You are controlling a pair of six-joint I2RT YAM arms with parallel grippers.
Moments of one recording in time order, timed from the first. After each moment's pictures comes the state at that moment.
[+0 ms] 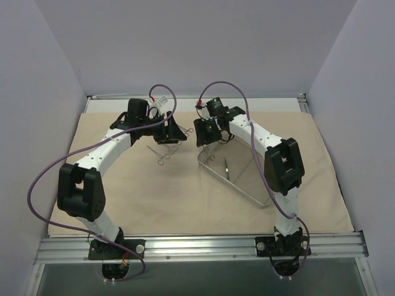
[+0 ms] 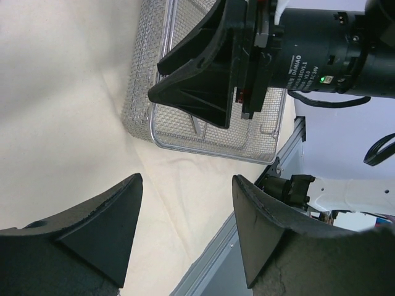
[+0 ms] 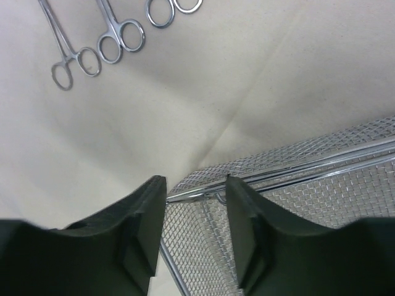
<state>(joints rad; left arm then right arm) -0.30 1.66 1.32 -0.37 0.72 -0.54 0.52 2.03 1.70 -0.67 -0.24 0.18</state>
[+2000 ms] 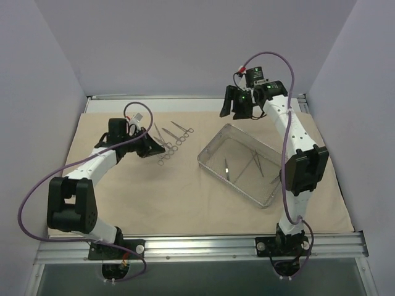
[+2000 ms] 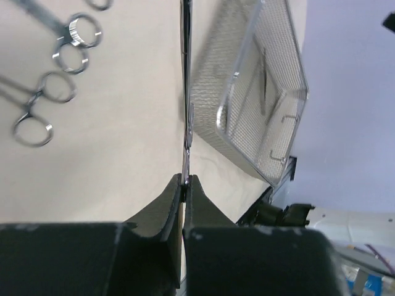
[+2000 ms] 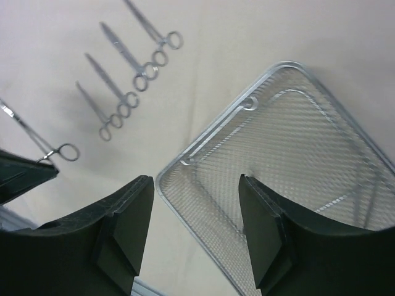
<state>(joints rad) -0.17 1.54 1.02 -0.20 0.72 -0.64 0.33 1.95 2.04 -0.96 -0.29 0.36</state>
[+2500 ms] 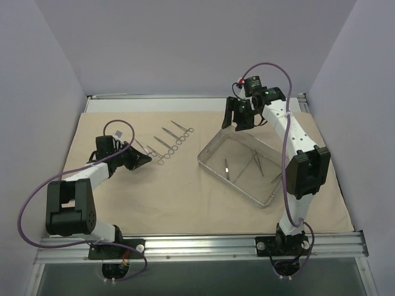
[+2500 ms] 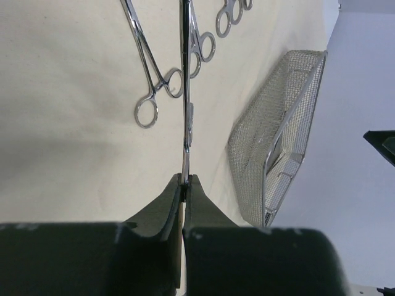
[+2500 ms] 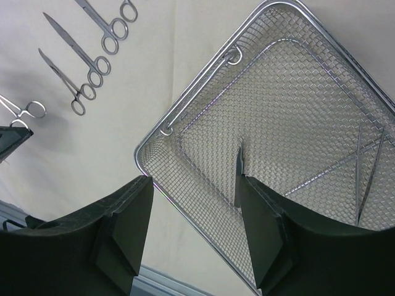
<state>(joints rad) 0.05 1.48 0.70 0.00 0.64 -0.86 0.29 1.89 1.86 -0.99 -0.25 0.36</state>
